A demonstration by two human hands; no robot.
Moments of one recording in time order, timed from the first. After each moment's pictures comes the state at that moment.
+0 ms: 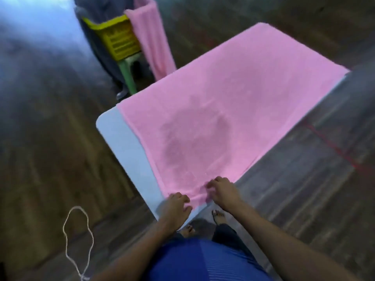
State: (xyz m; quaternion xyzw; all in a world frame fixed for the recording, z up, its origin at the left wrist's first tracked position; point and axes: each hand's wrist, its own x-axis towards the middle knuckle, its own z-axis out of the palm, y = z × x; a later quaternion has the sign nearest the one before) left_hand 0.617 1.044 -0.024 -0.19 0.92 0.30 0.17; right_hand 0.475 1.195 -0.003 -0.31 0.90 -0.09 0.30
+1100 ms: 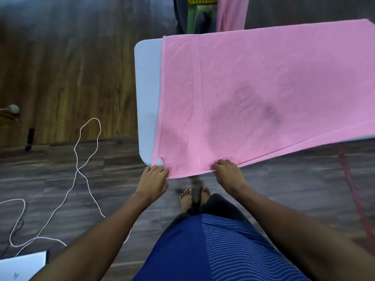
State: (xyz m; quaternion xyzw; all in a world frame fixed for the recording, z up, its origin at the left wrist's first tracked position) left_hand 0.668 1.177 -0.025 -0.33 0.93 0.13 0.08; right_hand 0.414 1.293 -0.033 -0.61 0.77 0.02 0.21
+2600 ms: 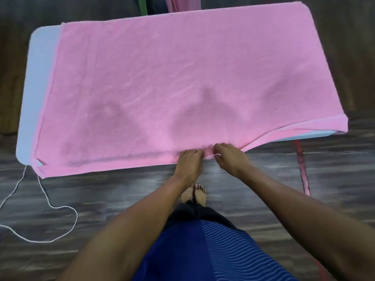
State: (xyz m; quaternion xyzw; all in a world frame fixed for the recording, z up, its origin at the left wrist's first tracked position) left_hand 0.149 1.385 -0.034 -0.41 0.86 0.29 0.01; right_hand -0.017 1.444 -0.023 -0.61 0.74 -0.05 0.28
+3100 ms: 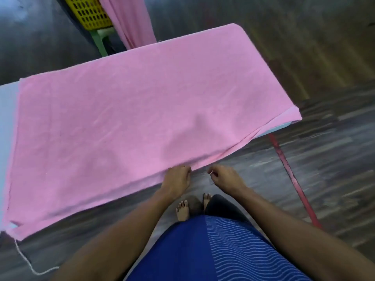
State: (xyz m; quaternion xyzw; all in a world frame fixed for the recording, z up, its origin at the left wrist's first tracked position) left_hand 0.134 1.371 -0.037 -0.29 0.91 0.29 0.05; right_hand -0.021 1.500 -0.024 -0.43 0.84 -0.12 0.31
